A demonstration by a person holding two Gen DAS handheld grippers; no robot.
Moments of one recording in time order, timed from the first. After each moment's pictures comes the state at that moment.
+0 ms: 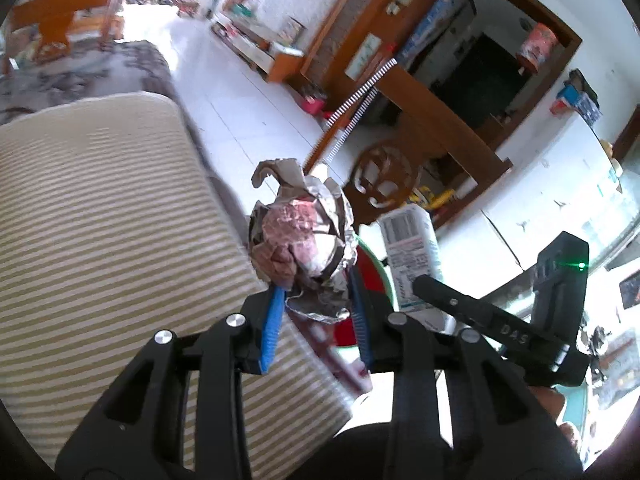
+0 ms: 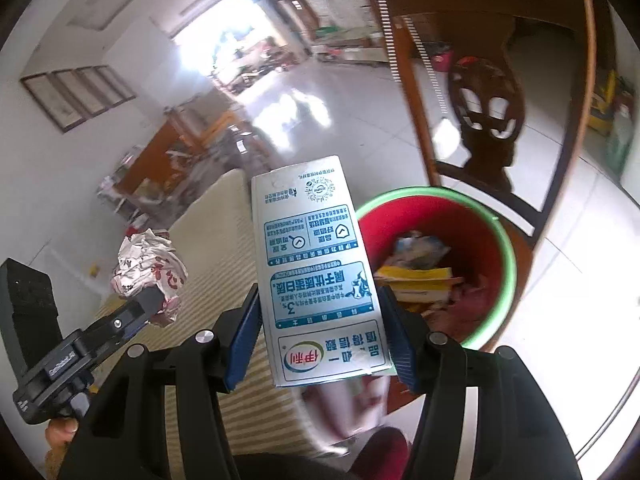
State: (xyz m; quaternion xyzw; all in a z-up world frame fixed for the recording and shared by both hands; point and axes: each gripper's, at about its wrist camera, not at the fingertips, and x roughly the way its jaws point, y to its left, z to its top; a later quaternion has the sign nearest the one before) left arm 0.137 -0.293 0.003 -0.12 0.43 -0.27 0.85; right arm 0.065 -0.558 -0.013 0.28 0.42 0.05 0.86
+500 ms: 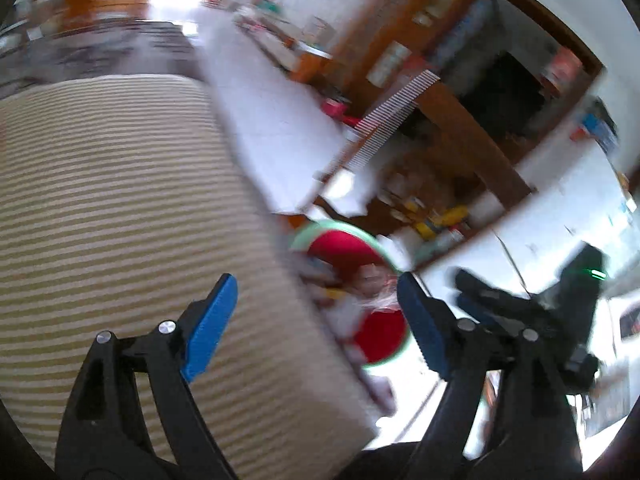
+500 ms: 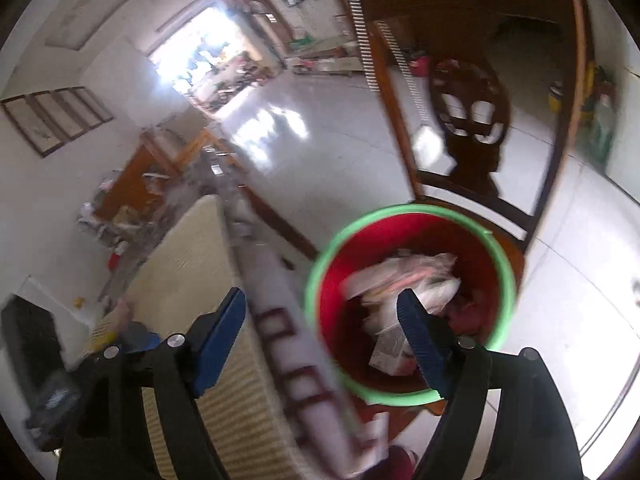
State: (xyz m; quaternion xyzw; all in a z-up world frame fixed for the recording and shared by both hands) left arm 0.161 -0.243 -0.021 -0.17 0.44 -0.20 0.86; right arm 0.089 -0.528 -0.002 0.26 0.40 0.06 0.87
